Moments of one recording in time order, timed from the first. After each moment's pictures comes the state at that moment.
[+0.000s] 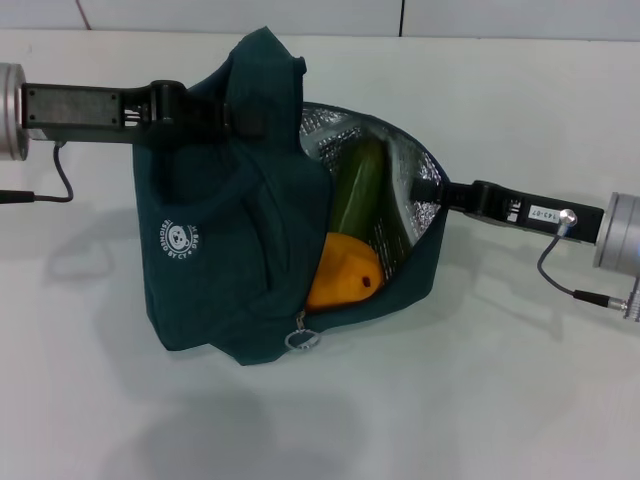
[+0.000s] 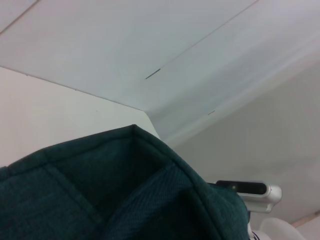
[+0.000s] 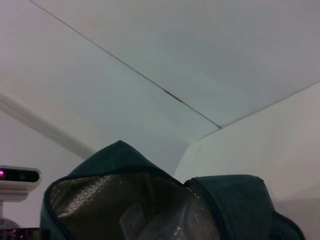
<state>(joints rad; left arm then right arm) -0.63 -1.95 0.68 0.75 1.92 1.81 -2.33 0.62 2.01 -1.47 -0.33 -1.06 -1.24 1.83</state>
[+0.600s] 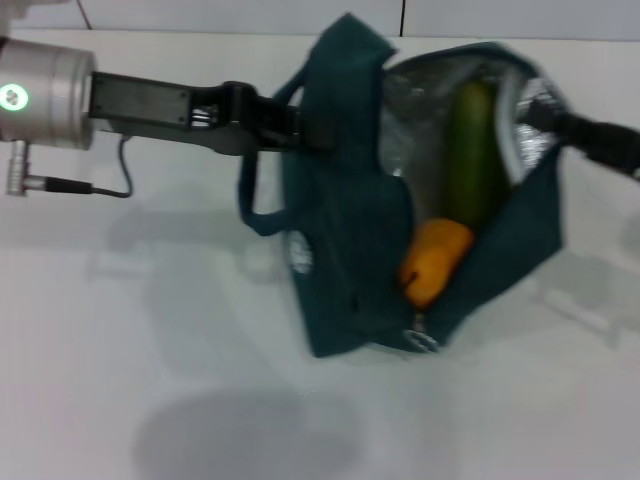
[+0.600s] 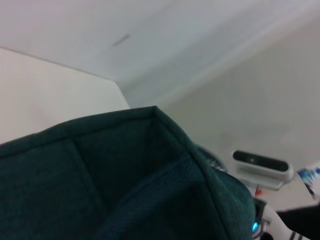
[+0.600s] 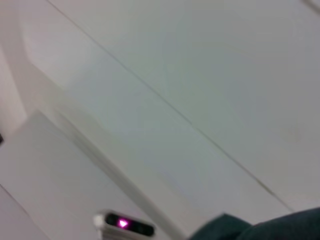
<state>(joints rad) -0.71 -1.99 0.74 0.74 1.92 1.85 -2.38 0.43 1.99 -1.24 -0.52 -1.05 -1.57 1.73</state>
